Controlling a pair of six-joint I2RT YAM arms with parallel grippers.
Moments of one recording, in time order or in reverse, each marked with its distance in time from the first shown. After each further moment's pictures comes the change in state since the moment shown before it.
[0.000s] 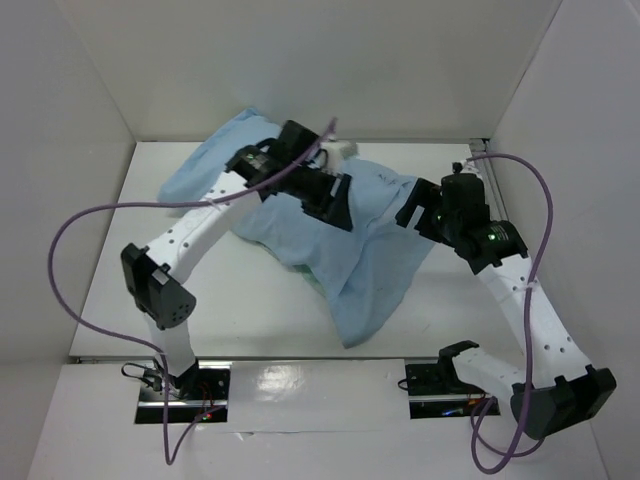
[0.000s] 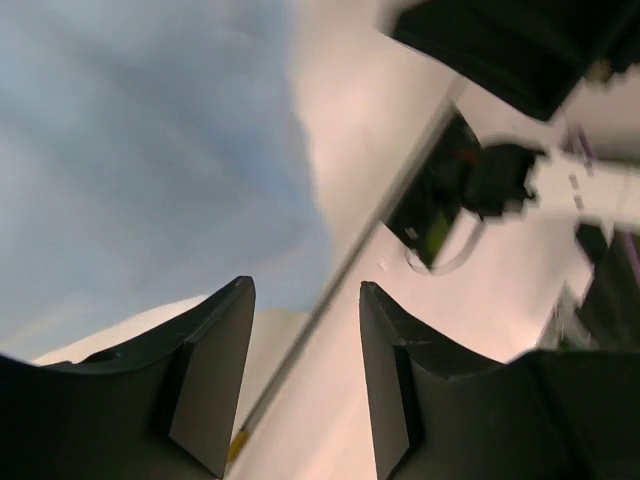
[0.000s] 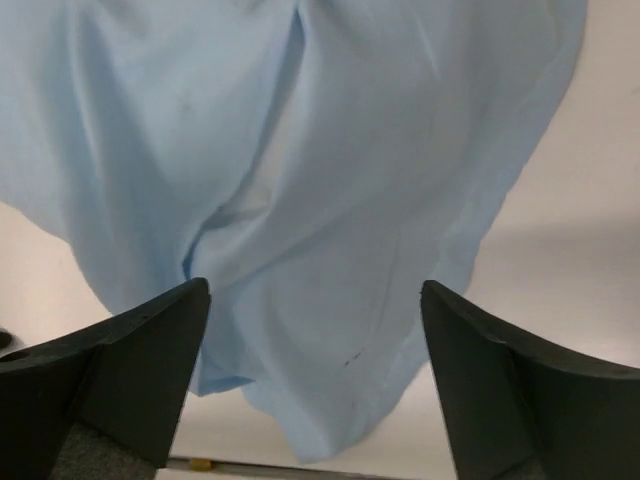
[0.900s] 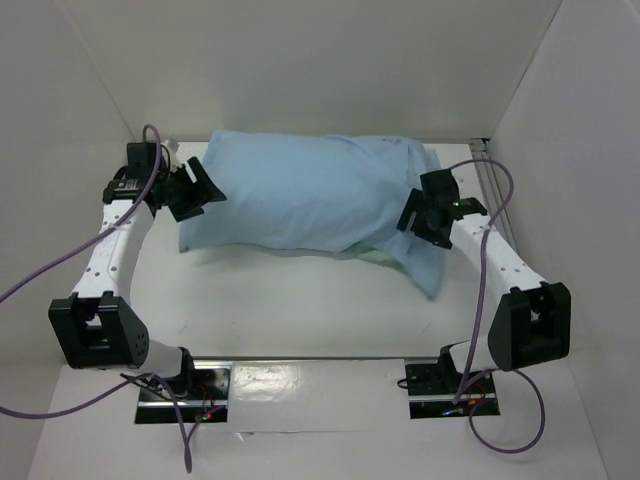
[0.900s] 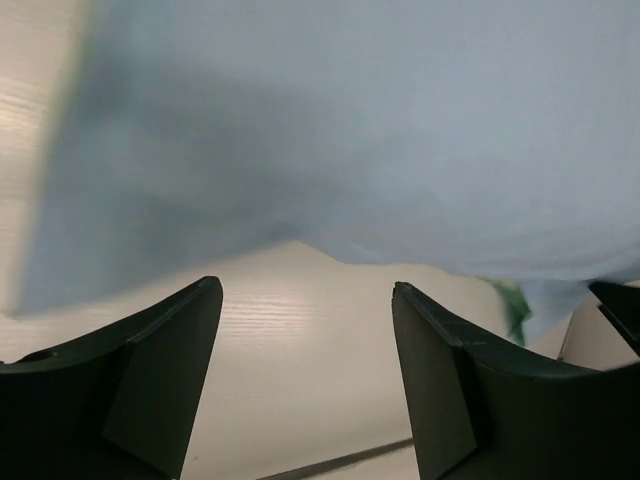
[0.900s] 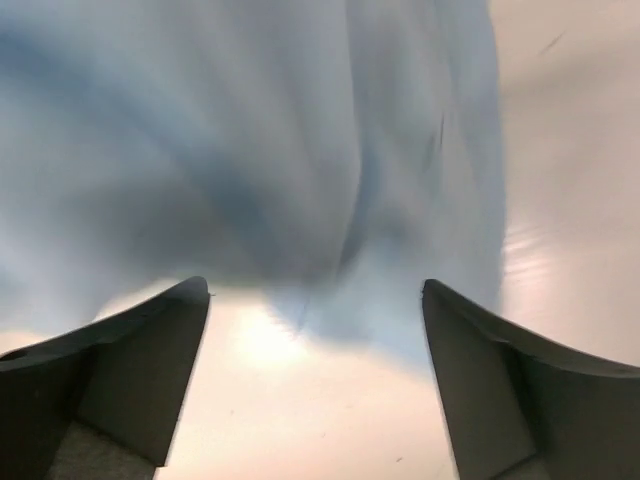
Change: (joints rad) left arm 0.768 -0.407 -0.652 0.250 -0.222 -0.262; right arm -0.063 0.359 -0.101 0.084 0.061 -0.034
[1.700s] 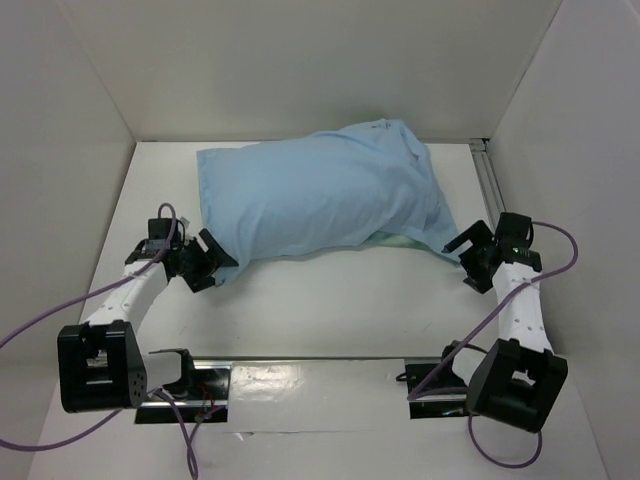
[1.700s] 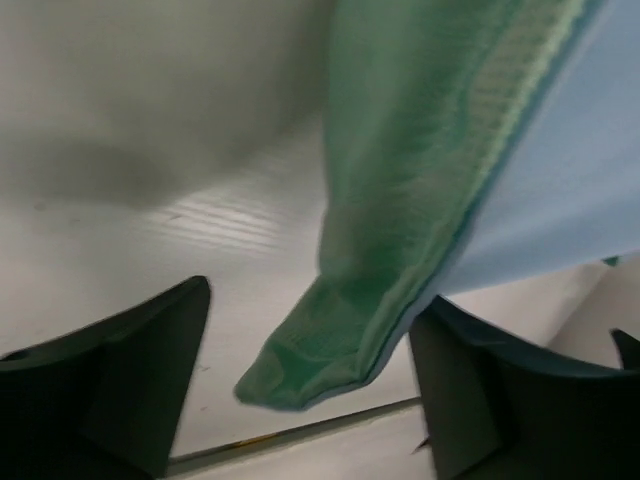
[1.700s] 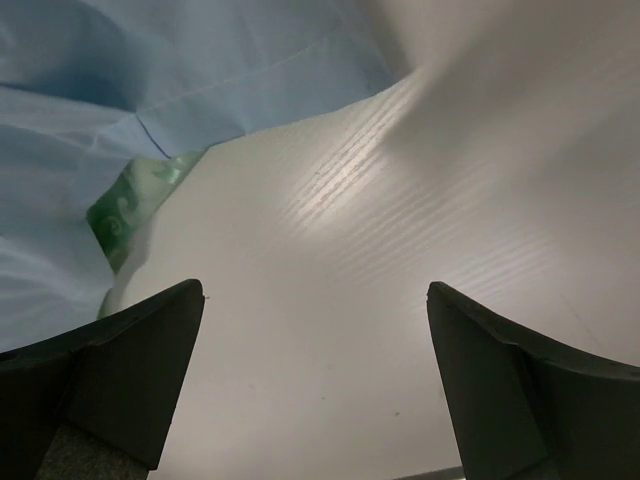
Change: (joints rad) left arm 0.049 -0.225 -0.668 0.205 0.013 -0.153; right arm -0.550 -0.318 -0.281 -0.027 -0.318 0.039
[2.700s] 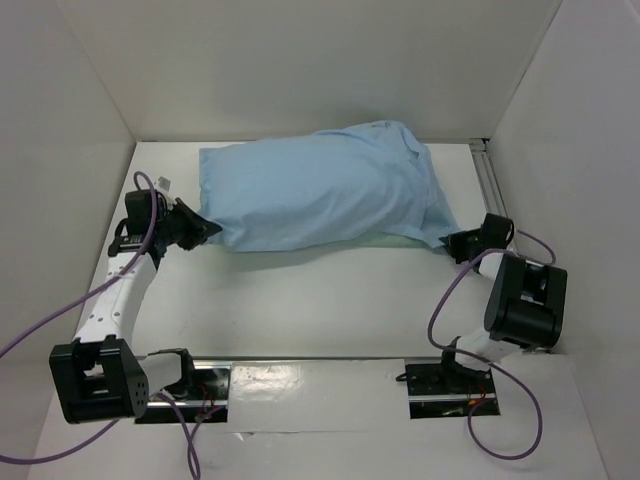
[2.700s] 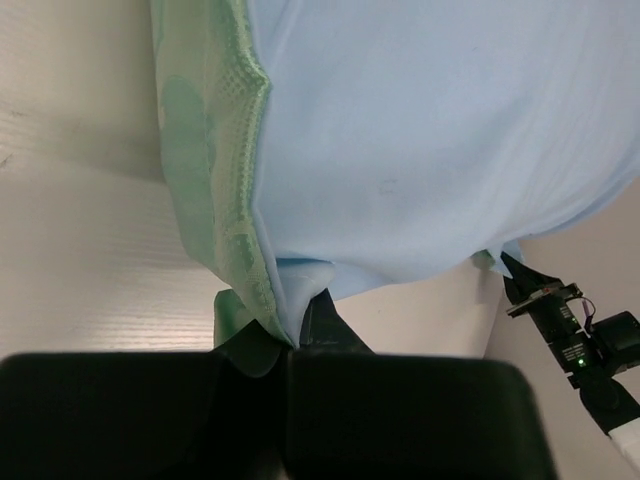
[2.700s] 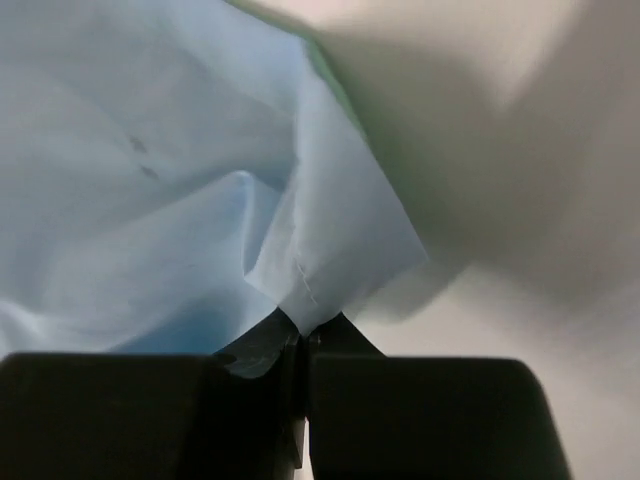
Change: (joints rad) left arm 0.022 -0.053 0.165 0.149 0.080 -0.062; right arm -0.028 0.463 -0.194 0.876 -0.144 0.483
